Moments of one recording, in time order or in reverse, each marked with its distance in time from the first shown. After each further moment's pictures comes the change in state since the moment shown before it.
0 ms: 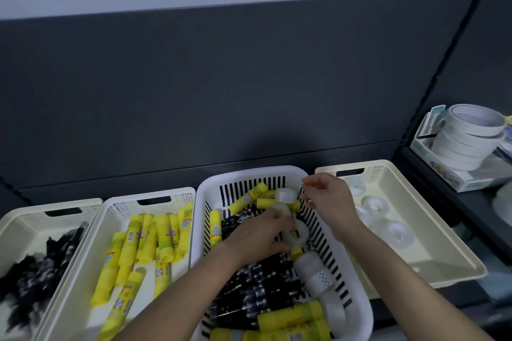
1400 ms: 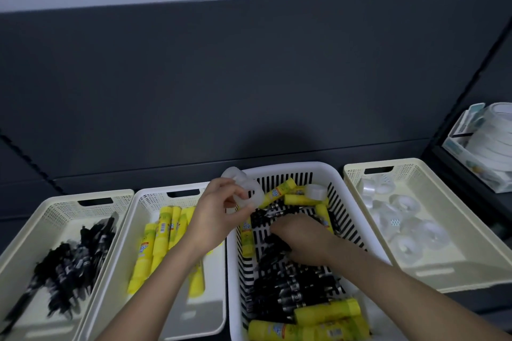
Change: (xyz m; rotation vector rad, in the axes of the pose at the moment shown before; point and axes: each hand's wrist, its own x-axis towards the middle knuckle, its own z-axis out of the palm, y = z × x) left_hand -0.092 -0.055 -0.055 -0.544 0.670 -0.271; right_hand -0.025 0.034 0.081 -1.114 -0.786 -0.792
